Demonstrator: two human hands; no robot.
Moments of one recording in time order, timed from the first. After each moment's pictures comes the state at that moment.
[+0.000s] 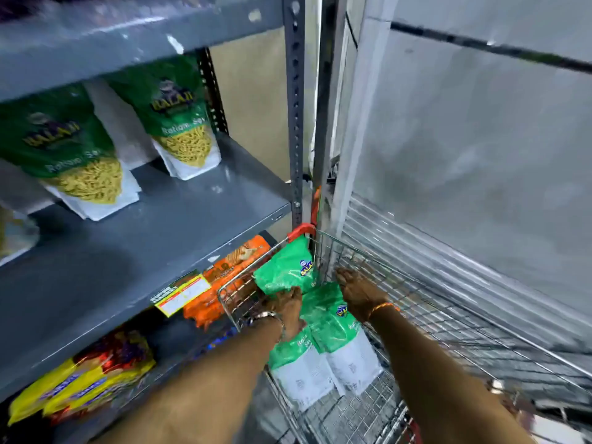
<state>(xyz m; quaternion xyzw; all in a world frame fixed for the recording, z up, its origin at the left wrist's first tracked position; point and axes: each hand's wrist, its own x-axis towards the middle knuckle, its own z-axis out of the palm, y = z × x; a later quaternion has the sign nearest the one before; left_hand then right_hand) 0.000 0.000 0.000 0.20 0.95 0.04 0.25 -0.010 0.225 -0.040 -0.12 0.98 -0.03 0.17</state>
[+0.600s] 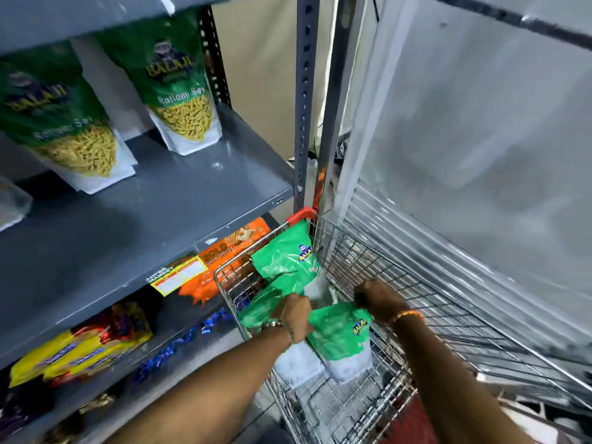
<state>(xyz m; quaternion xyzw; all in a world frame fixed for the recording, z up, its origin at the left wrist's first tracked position) 0.031 0.034 0.009 0.17 0.95 0.06 0.25 0.024 0.265 -0.023 -0.09 0.96 -0.11 0.22</state>
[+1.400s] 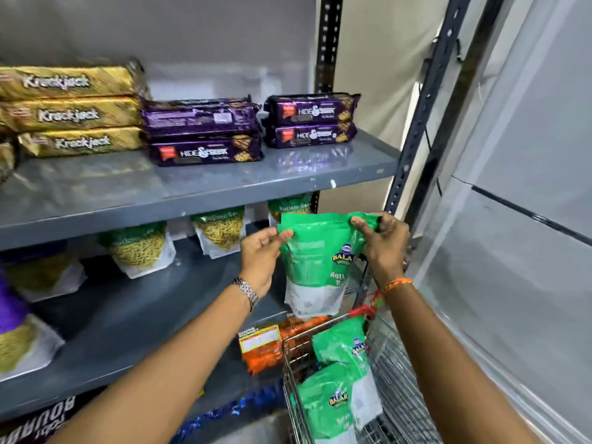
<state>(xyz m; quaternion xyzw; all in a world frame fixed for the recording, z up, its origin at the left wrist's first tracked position) -0.053 -0.140 0.282 -0.07 0.59 0.80 -0.11 -0.102 0.074 0.297 -0.04 0.69 -0.70 -0.20</state>
